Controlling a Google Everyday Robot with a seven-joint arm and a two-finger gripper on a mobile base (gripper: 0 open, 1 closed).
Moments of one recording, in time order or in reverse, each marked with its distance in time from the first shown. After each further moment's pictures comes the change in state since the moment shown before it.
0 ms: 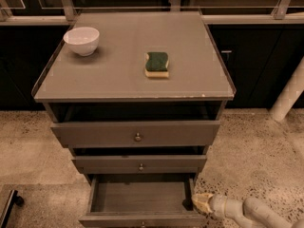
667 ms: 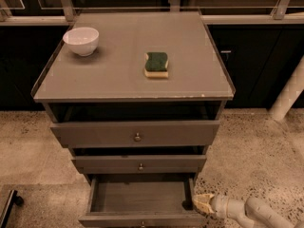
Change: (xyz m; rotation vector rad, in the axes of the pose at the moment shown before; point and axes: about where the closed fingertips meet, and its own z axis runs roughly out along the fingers) arm -0.010 0.005 -0.015 -0.039 -0.046 -0.006
